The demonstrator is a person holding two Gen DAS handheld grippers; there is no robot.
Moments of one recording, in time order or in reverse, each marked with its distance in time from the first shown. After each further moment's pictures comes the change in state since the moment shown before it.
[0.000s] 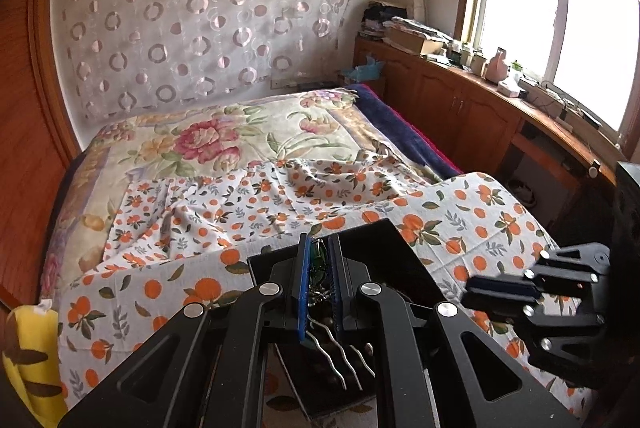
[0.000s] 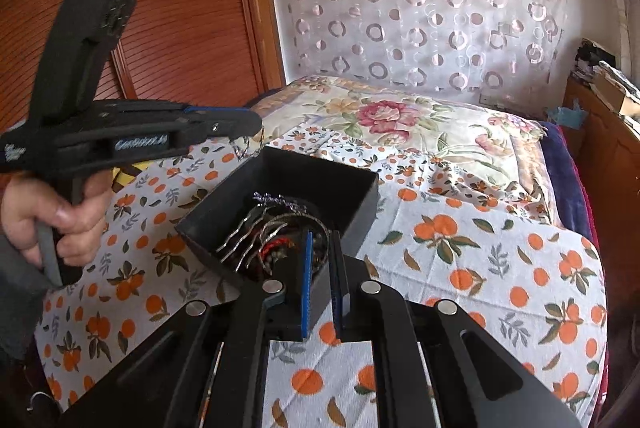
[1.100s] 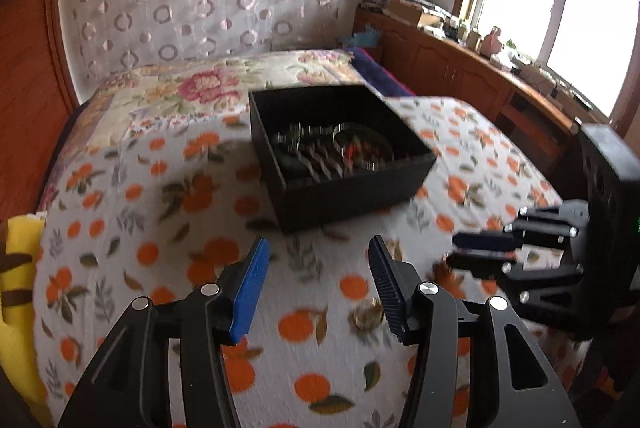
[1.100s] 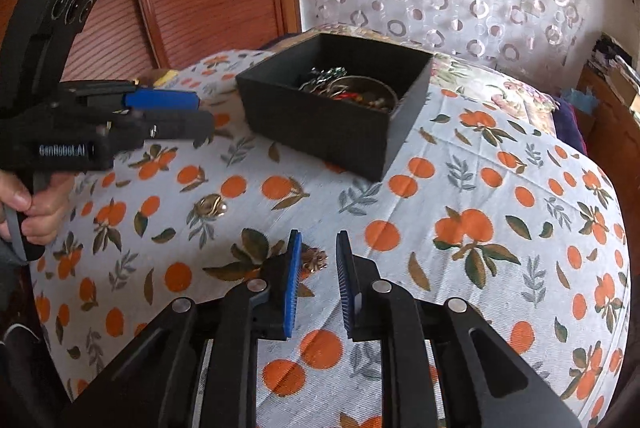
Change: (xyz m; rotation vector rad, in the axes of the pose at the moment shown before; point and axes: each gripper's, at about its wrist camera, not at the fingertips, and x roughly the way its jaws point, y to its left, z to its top) left arm -0.052 -0.012 -0.122 -0.043 0.111 -0.024; right arm -0.002 0.051 -0.083 -0.091 0.175 0.010
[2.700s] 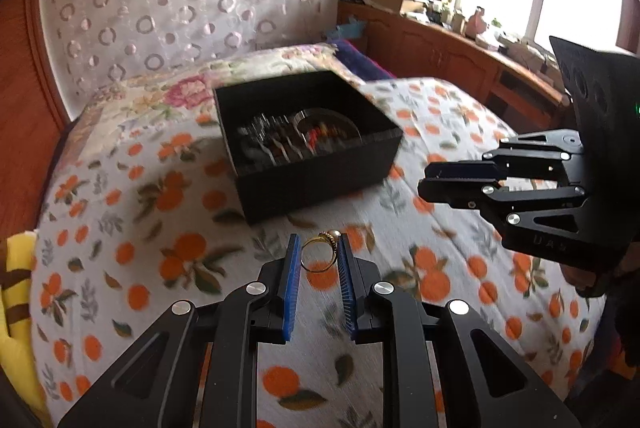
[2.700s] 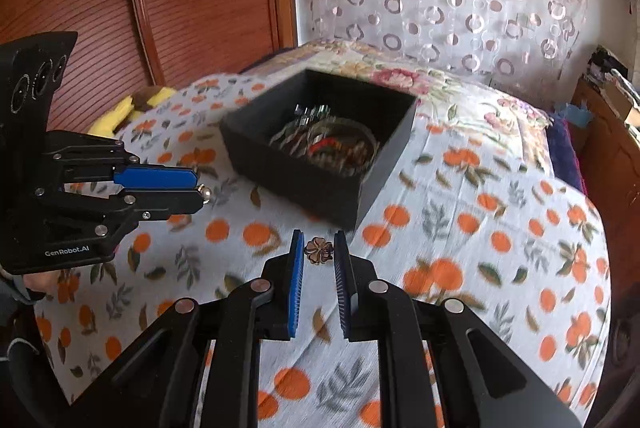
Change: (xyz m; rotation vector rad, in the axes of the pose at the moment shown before) left arm -0.001 -0.024 -0.001 0.076 -0.004 -0.005; right arm -0.013 -0.018 0.035 -0.003 -0.058 -0.018
